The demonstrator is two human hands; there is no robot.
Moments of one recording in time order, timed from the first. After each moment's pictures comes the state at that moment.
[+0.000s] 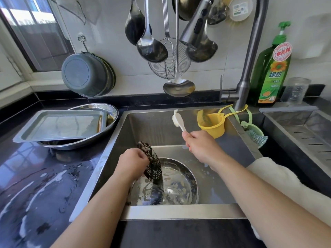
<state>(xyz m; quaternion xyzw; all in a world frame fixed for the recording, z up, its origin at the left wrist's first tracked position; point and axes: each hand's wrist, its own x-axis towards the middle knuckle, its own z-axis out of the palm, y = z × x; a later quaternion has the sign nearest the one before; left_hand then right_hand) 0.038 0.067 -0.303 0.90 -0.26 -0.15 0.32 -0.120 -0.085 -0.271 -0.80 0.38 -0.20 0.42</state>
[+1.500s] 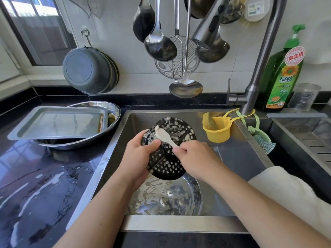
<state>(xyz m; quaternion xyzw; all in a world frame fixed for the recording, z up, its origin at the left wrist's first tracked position) 0.023 0.061 -0.278 0.53 -0.21 -0.36 0.74 -0.111 -0.050 -0.260 -0.90 0.34 -0.11 0.27</state>
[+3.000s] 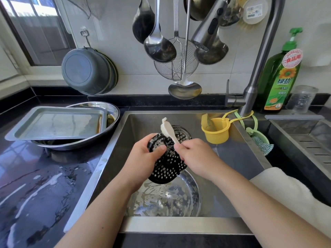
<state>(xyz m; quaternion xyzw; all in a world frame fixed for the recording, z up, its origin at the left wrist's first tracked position) 0.020 0.062 -0.285 0.64 -0.35 -0.28 0.62 -0.111 -0.058 -0.260 -0.86 0.32 -0.14 0.37</state>
